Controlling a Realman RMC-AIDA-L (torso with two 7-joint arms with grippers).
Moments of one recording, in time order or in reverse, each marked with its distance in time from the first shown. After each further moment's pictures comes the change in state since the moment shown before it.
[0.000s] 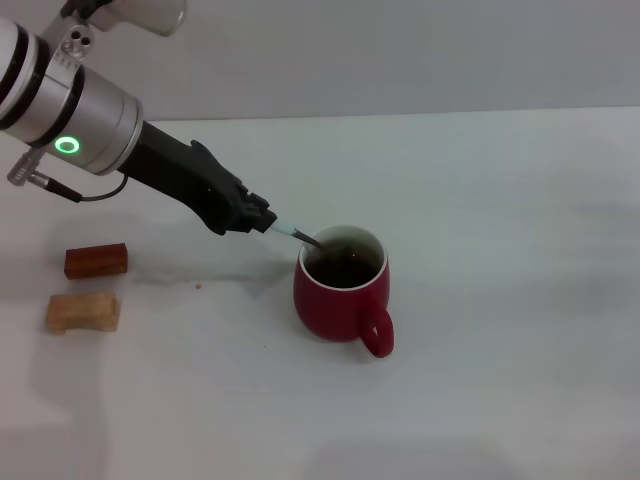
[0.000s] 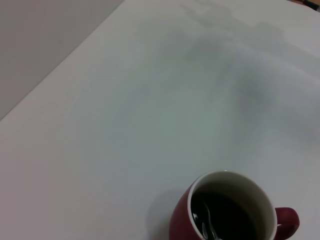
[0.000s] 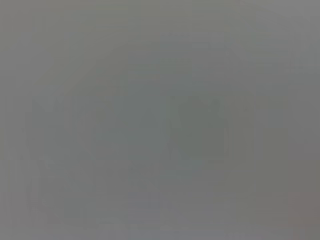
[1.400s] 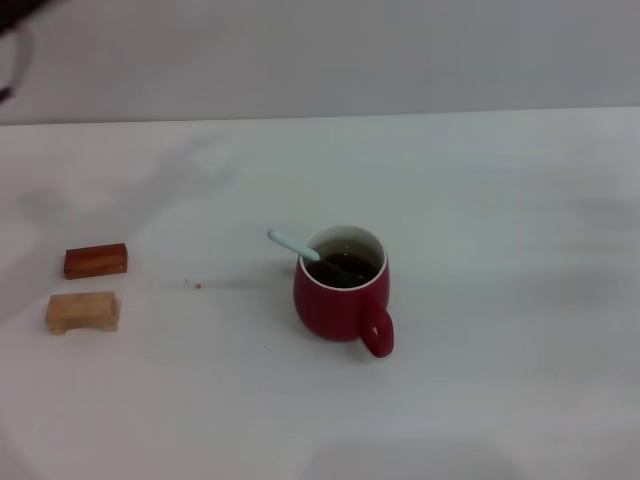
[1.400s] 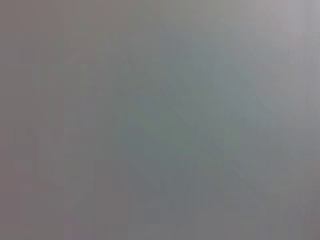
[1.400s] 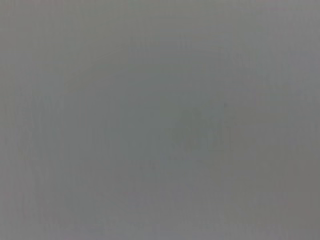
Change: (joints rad) left arm 0.252 -0.009 -0.376 -0.342 -1.082 -0.222 0.669; right arm 0.019 0.003 0.002 0.003 0.002 0.003 0.000
